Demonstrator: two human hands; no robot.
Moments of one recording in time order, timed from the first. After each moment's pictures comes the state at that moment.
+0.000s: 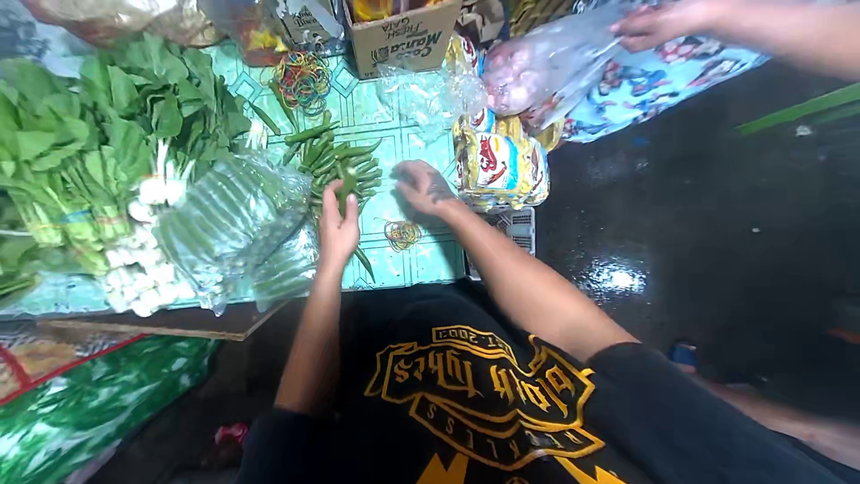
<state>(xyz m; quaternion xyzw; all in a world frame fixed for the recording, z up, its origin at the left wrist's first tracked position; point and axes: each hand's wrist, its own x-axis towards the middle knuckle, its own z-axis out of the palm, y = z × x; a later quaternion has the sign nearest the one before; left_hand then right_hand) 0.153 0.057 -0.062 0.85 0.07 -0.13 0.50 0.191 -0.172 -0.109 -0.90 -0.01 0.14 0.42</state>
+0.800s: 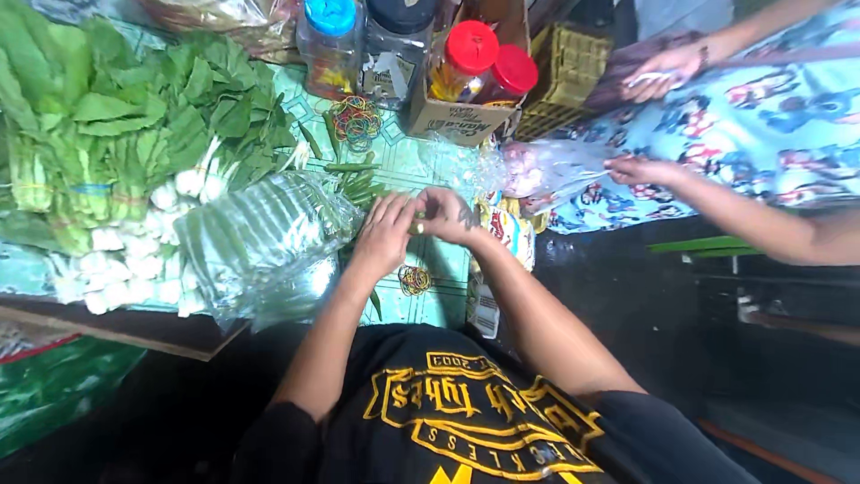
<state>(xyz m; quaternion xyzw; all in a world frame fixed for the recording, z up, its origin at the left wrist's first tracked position) 0.204 0.055 -0.059 0.91 -0.23 -0.04 0.34 0.248 -0.137 -0.027 -0.87 -0.08 0.22 0.43</state>
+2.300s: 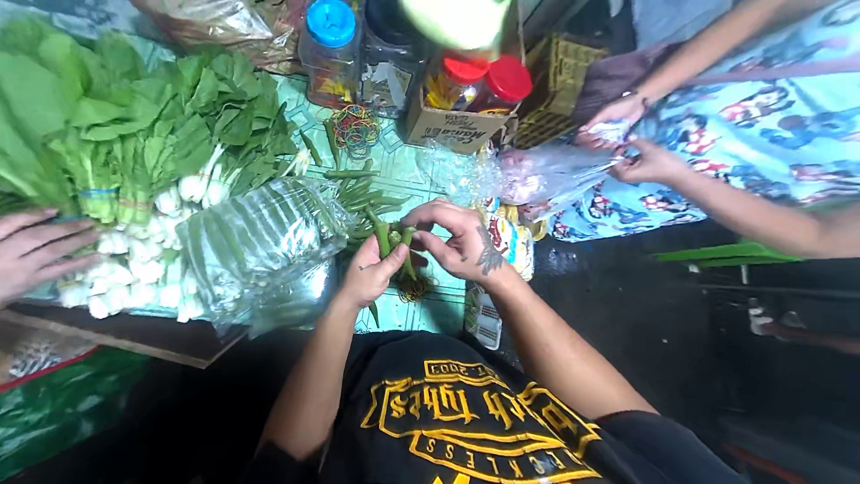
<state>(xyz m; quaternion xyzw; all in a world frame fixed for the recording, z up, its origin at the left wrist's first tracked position) 0.158 0.070 -0.020 0.49 -0.03 -0.19 0.85 0.205 -0.123 0.034 -0.83 -0.32 -0.03 0.46</state>
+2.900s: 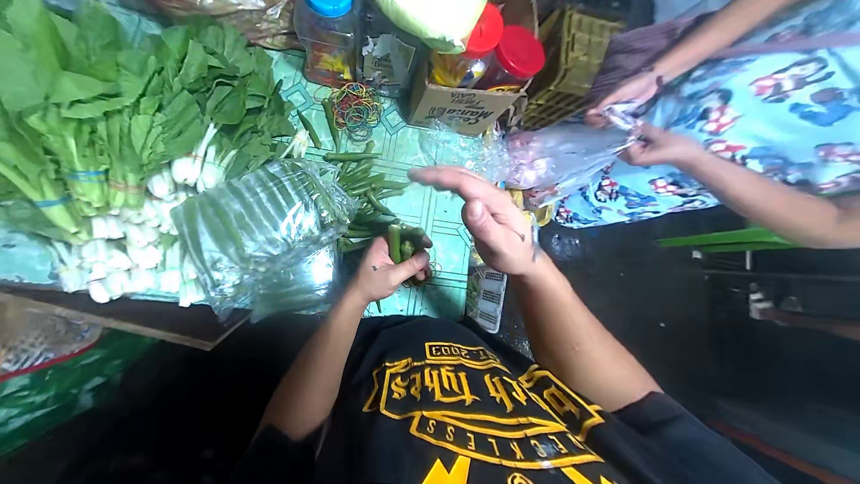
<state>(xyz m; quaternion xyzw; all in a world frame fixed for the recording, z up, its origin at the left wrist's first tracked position) 0.143 0.060 -0.032 0.50 -0.11 -0.21 0.83 0.201 -0.121 0.081 -0.80 -0.32 0.03 0.50</state>
